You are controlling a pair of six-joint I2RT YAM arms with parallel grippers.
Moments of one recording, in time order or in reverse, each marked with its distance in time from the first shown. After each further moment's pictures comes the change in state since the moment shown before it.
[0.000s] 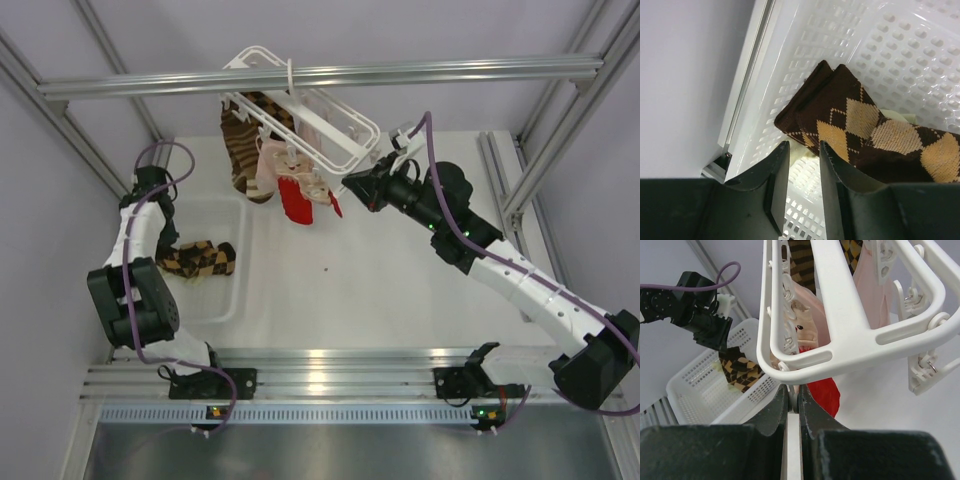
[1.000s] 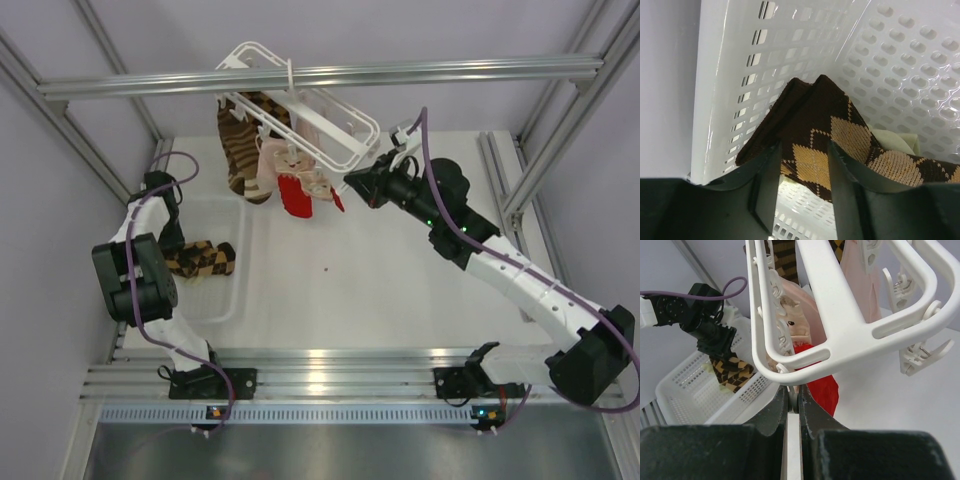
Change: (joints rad) left arm 0.011 0.162 0.015 0.025 0.024 -0.011; right arm -0.027 0.026 0.005 0.000 0.003 -0.001
